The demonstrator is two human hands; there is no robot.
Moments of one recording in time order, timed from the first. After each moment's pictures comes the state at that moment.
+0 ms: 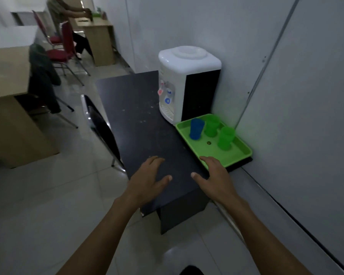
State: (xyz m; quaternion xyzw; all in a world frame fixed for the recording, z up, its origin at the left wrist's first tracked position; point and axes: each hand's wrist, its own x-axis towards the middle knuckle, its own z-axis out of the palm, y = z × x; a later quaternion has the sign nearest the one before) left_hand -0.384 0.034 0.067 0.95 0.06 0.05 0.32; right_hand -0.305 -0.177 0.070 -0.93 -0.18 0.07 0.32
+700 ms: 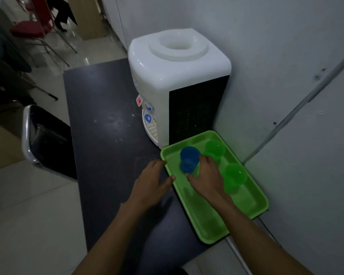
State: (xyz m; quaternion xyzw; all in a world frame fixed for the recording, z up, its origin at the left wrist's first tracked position) left_hand -0.086 0.047 0.022 0.93 0.14 0.00 0.35; right_hand 0.000 -0.119 0.008 -0.96 -0.13 0.09 0.24
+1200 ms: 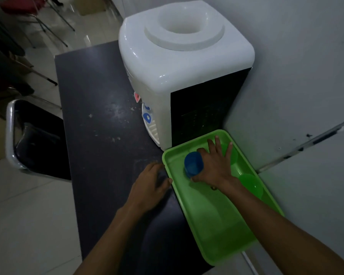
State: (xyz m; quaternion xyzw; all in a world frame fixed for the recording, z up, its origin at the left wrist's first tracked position) left_hand -0.044 0.070 -0.005 0.91 0.17 -0.05 0.38; right_hand 0.101 -0.102 -0.029 -0.95 -0.27 0.14 -0.02
